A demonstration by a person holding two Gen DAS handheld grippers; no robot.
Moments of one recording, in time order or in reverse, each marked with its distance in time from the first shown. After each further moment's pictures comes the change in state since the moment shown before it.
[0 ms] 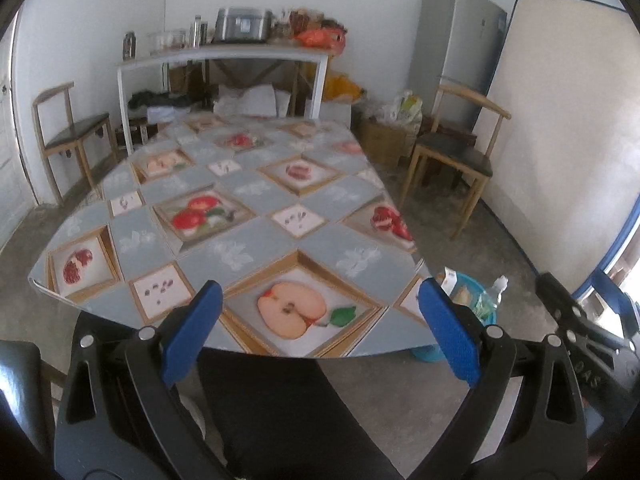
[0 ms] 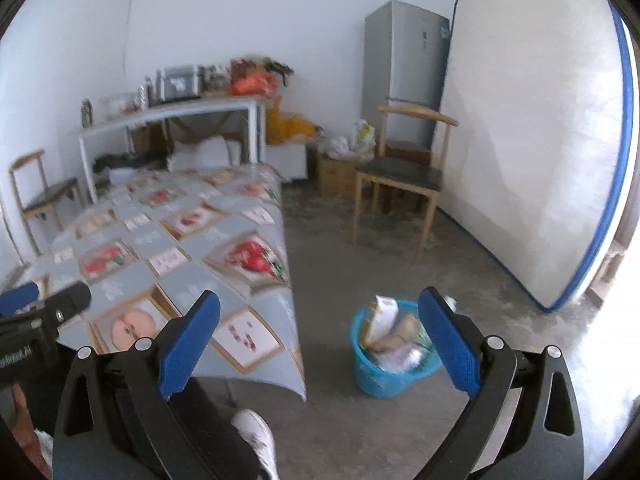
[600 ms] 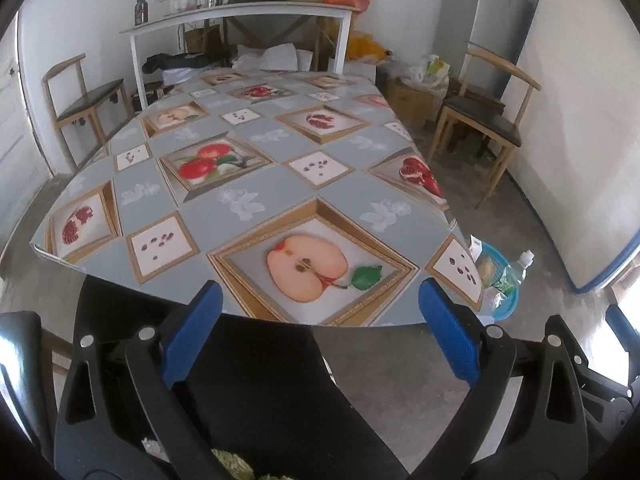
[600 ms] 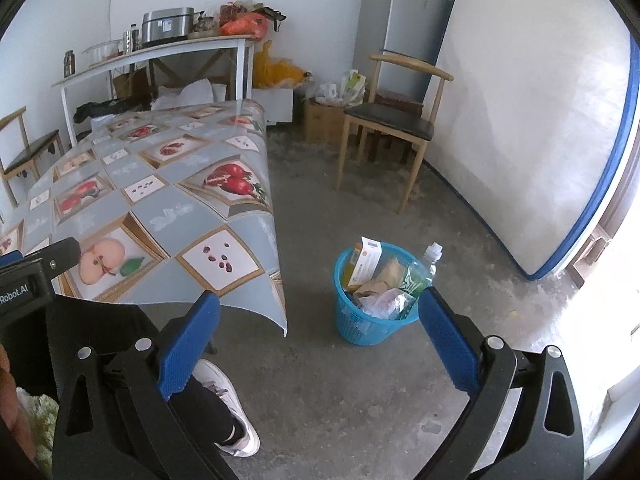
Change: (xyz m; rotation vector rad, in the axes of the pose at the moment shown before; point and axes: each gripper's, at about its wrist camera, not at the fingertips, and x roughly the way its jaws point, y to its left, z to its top) left arm 0.037 -0.002 -0.018 -0.025 0.137 0.092; right arm 0.028 0.002 -0.035 -0.040 0.155 -0.036
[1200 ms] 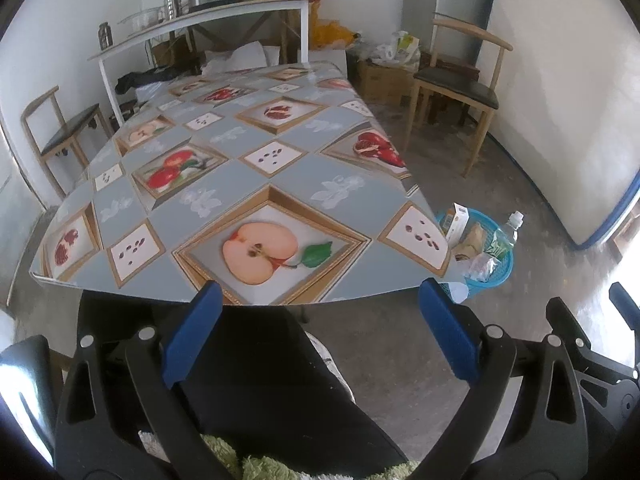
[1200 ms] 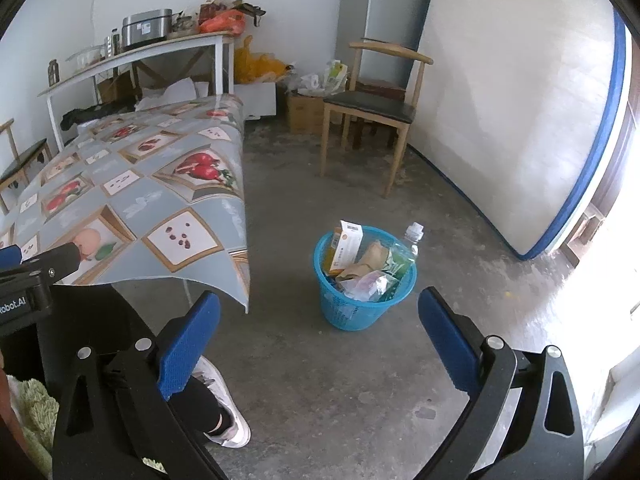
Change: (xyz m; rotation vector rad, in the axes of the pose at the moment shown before) left arm -0.010 -0.047 -0.012 0.148 0.025 -0.011; right arm -0.003 -0.038 -0.019 0.066 0.021 -0.028
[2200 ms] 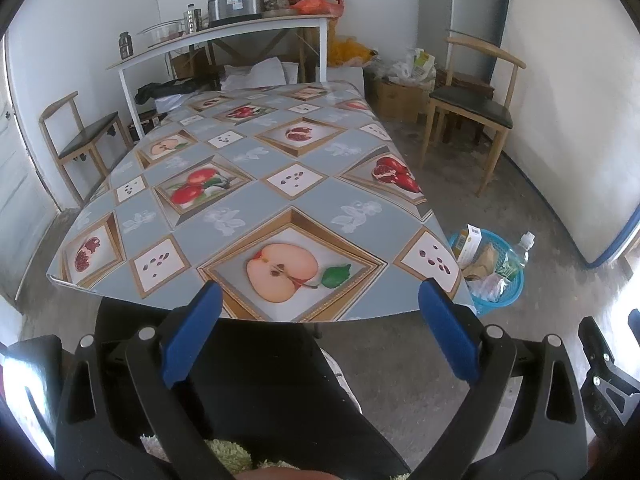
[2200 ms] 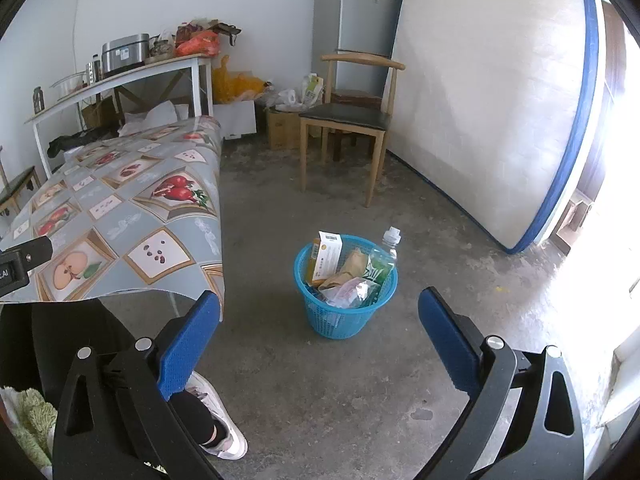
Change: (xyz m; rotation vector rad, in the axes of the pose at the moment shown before) left arm -0.014 0.008 0.008 -0.029 -0.058 0.055; right arm -0.012 -0.025 -0.006 0.069 -0.052 -0.033
